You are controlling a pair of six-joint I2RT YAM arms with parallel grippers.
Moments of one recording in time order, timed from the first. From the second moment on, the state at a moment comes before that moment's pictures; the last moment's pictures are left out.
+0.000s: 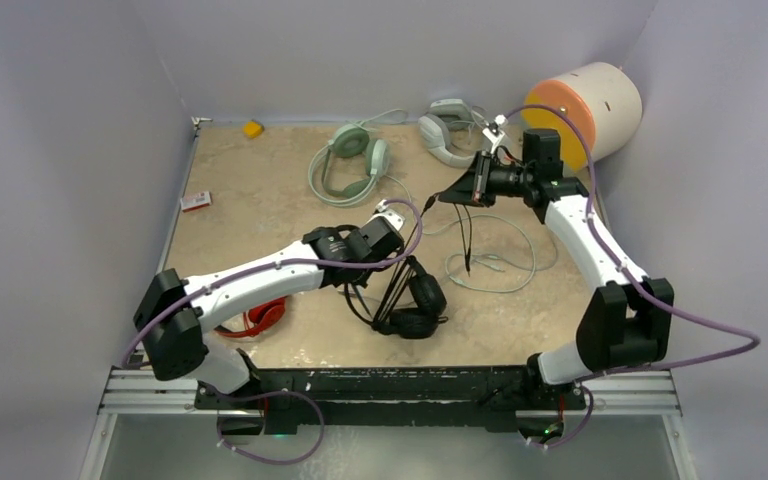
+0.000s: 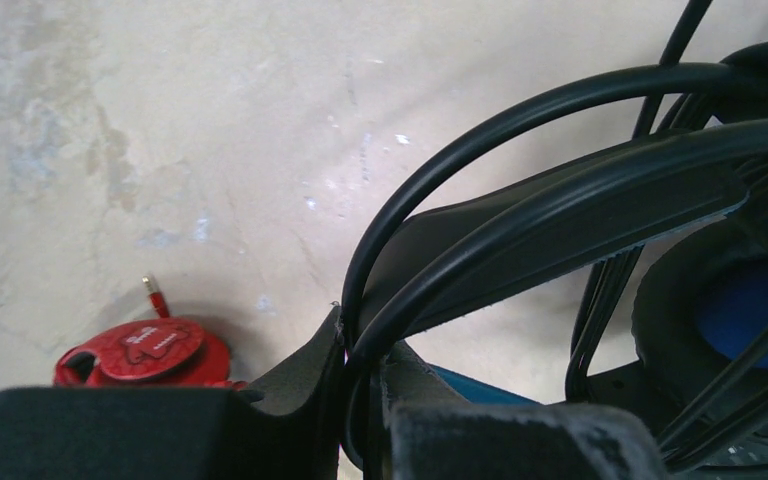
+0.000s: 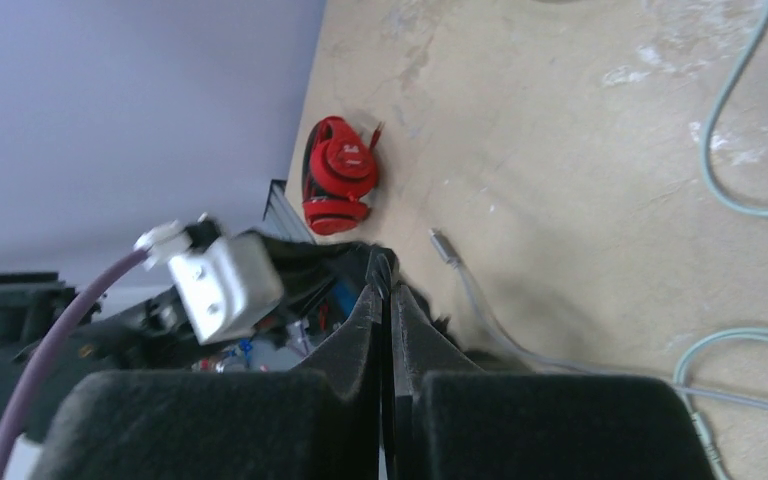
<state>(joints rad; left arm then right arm) -0.98 1.48 1.20 -0.82 -0.43 -0.30 0.13 1.49 1.23 -0.38 -0.92 0.54</state>
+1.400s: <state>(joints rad) -0.86 1.68 1.38 -0.88 -0.44 -0.63 0.38 1.05 1.07 -0.64 -0.63 0.56</state>
